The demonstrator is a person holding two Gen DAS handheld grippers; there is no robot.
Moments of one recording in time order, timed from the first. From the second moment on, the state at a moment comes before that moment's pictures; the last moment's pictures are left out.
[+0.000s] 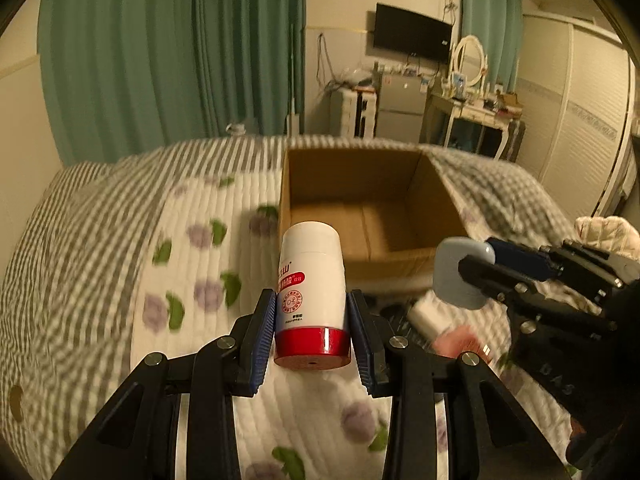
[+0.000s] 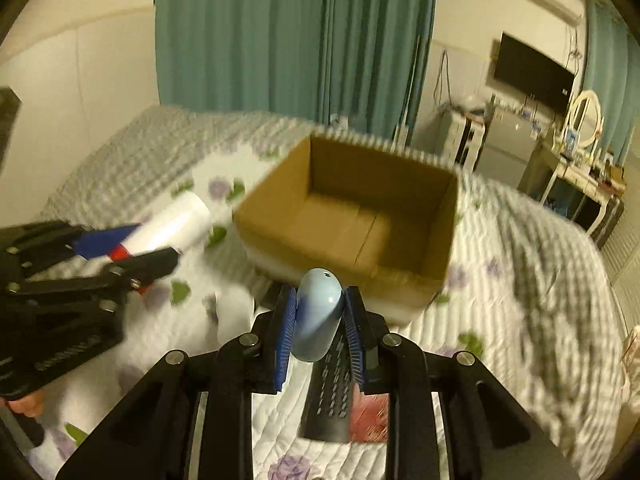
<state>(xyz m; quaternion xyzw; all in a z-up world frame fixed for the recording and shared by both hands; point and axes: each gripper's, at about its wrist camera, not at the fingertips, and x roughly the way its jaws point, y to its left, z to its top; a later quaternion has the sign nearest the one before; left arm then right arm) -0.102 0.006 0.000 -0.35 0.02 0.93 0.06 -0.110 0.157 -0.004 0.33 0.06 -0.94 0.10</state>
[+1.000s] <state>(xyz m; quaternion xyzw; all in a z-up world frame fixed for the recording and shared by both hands) -0.253 0.048 -0.039 -0.36 0.05 0.93 0.06 -0.242 0.210 -0.011 0.33 0.05 -0.94 0.07</state>
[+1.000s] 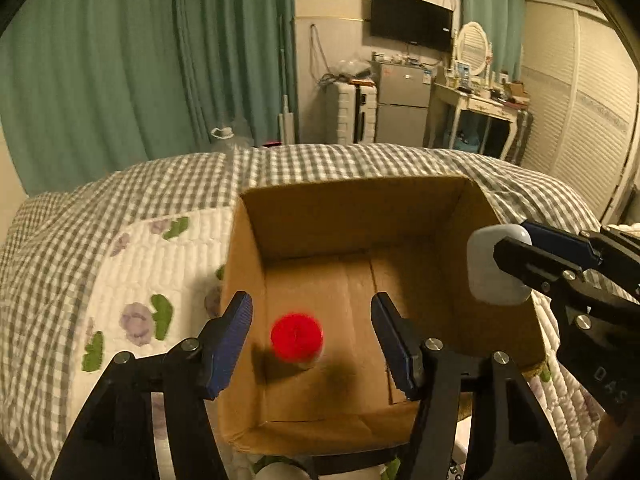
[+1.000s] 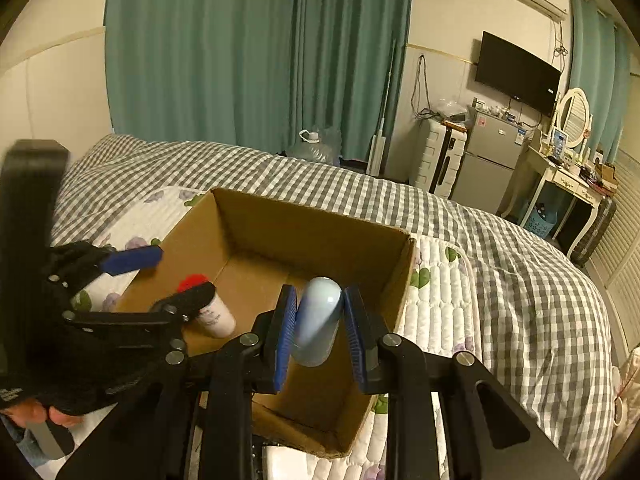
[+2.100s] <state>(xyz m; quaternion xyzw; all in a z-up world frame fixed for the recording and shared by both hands) -0.115 -0.001 0.022 -0.31 0.02 0.95 0.04 -0.122 0.204 0.048 0.30 0.06 -0.95 0.01</state>
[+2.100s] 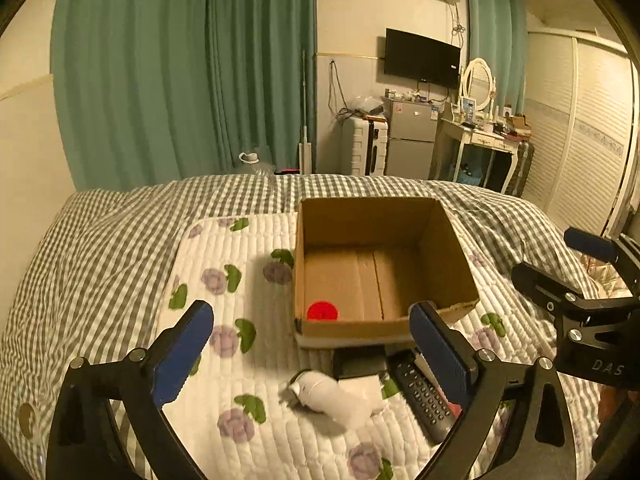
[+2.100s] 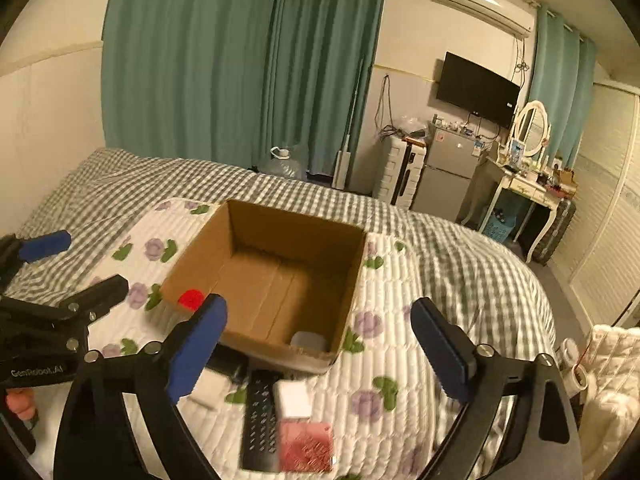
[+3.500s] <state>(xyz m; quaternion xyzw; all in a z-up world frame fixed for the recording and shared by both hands) -0.134 -0.011 -0.144 -0.50 0.00 0.86 0.01 -0.134 0.208 -0.106 0.44 0.03 -0.90 -0.01</state>
